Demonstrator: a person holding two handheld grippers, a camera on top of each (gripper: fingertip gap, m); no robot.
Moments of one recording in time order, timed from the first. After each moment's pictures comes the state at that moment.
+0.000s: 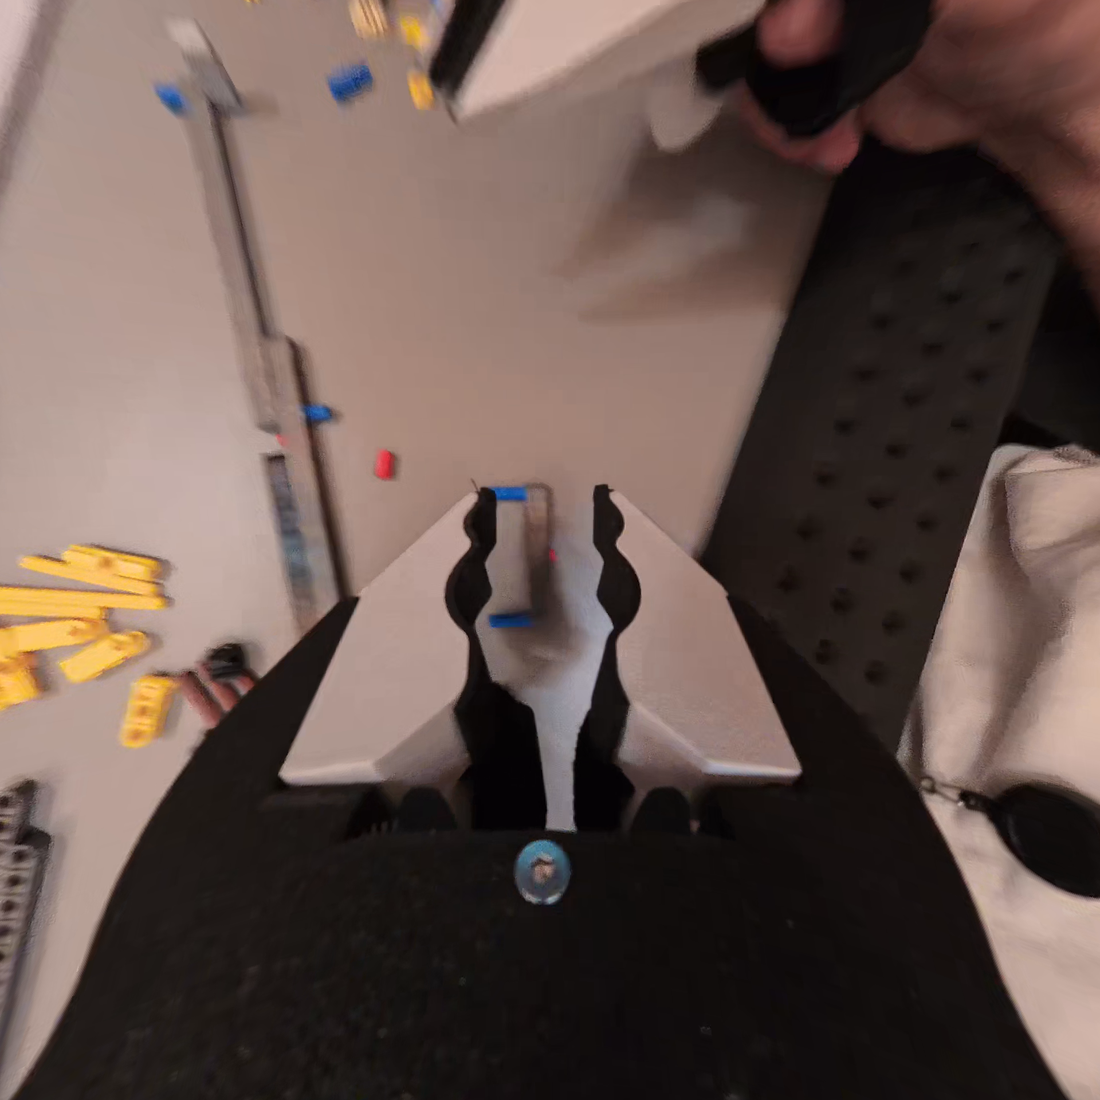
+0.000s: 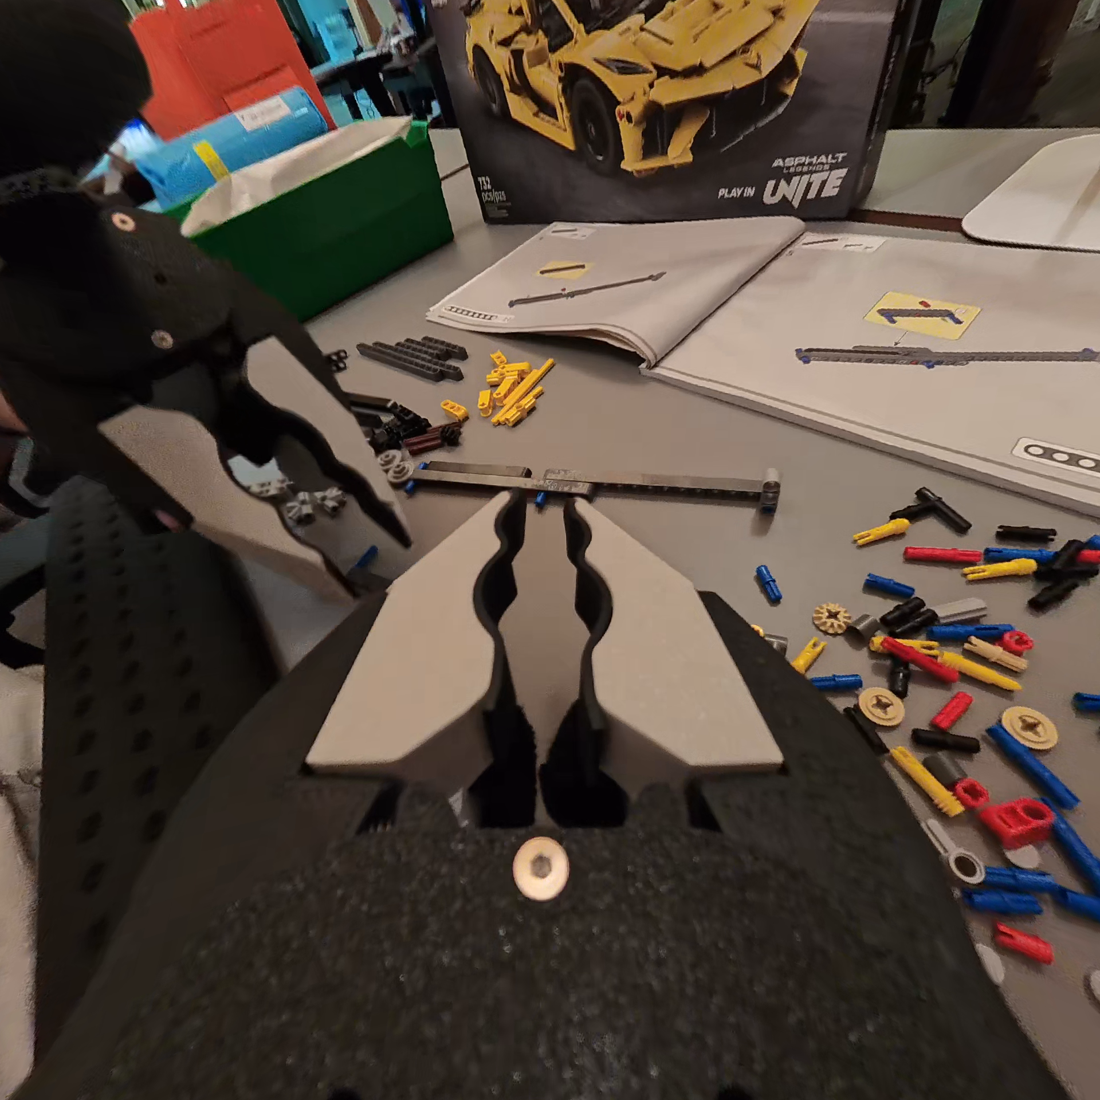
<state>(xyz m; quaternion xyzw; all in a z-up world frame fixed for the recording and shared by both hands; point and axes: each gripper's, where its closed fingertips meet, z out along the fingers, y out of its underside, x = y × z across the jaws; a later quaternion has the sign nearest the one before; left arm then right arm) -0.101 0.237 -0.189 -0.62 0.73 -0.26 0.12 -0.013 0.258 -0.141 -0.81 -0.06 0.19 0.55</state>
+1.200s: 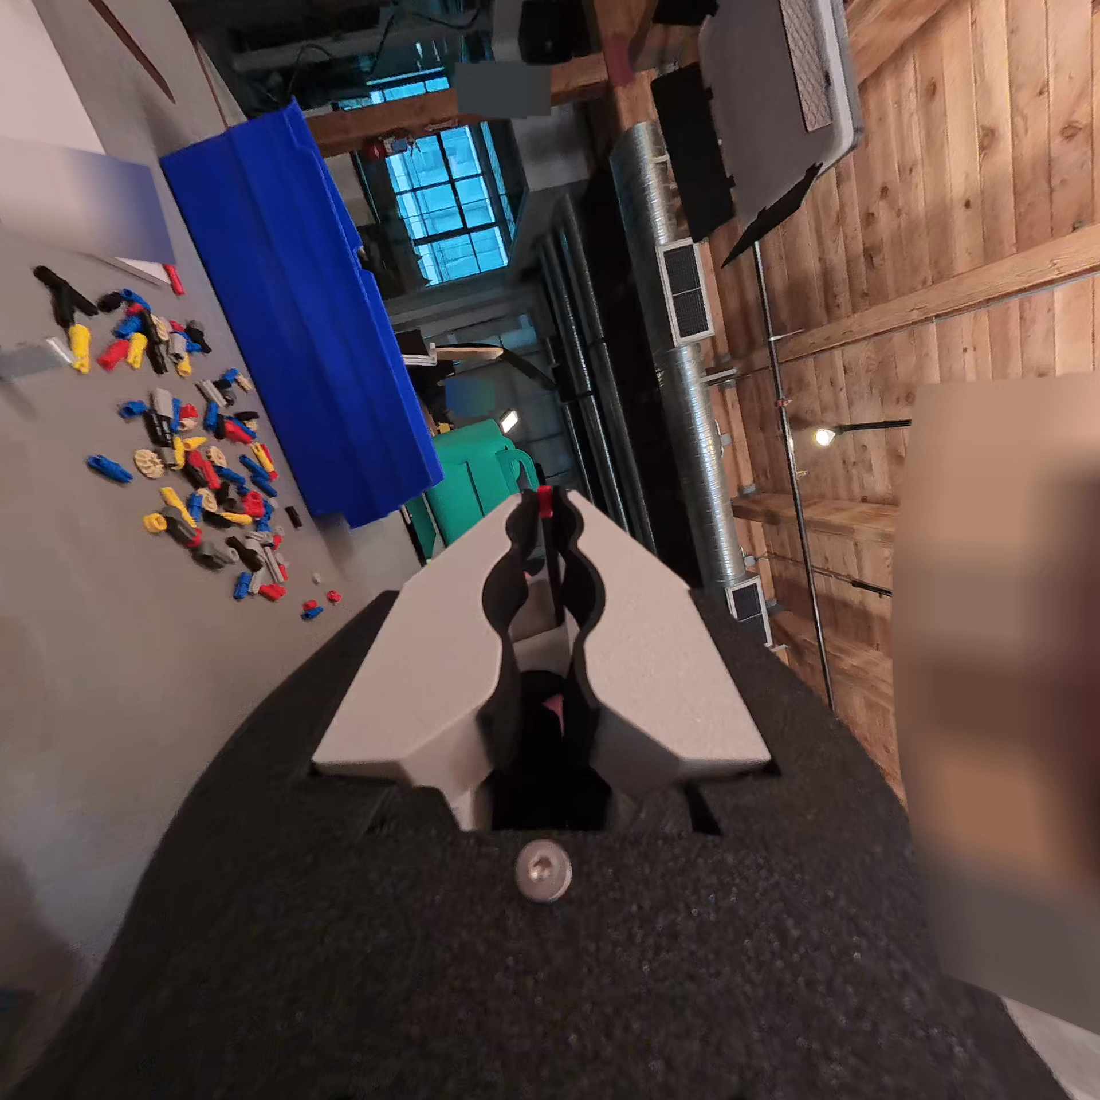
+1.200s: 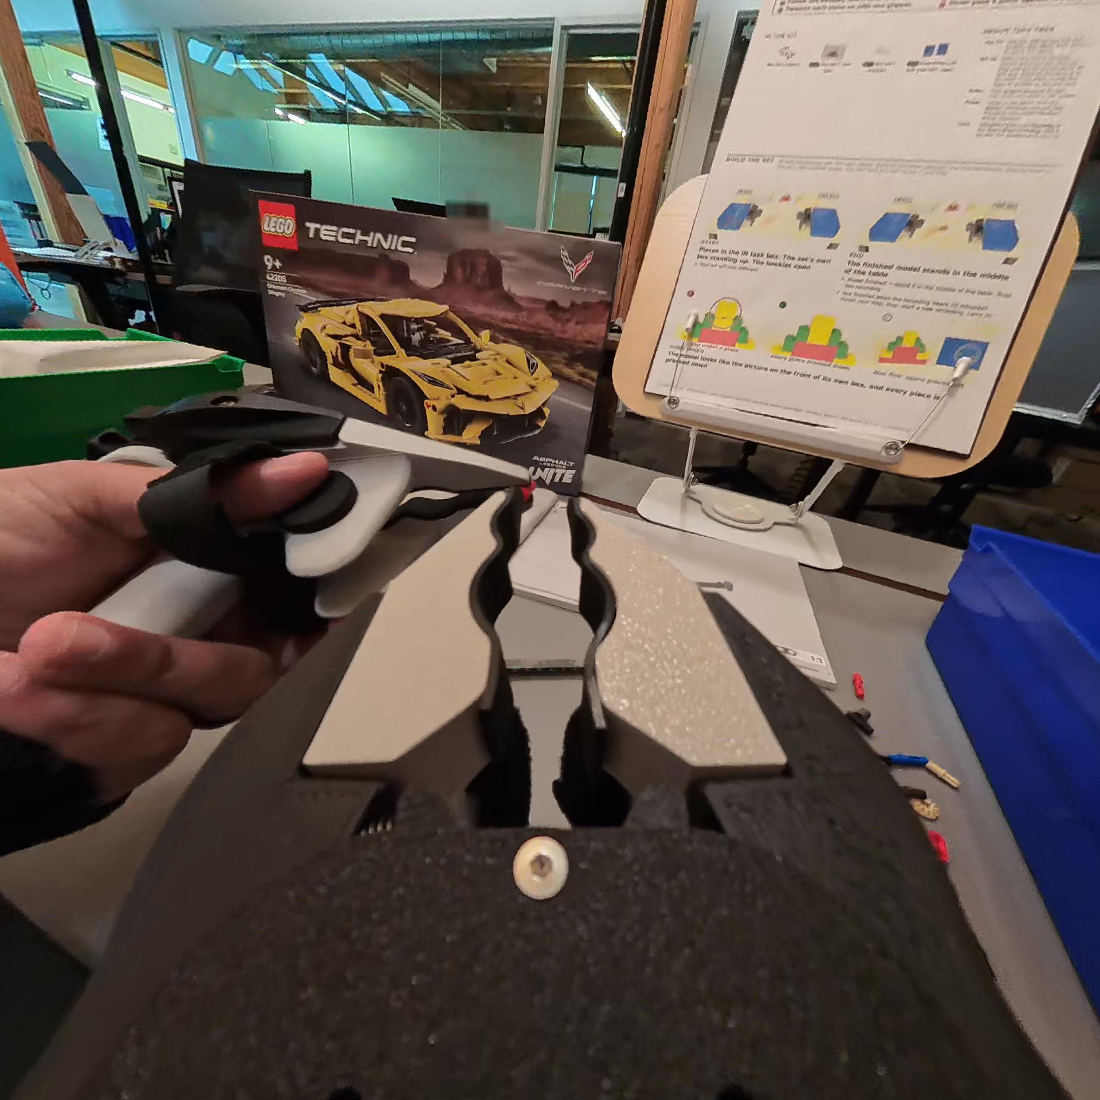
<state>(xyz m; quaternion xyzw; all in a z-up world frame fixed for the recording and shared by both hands) -0.015 0.261 -0.056 -0.59 0.13 -0.80 -0.01 -0.014 0.254 -0.056 -0.68 0.01 -0.10 0.72</state>
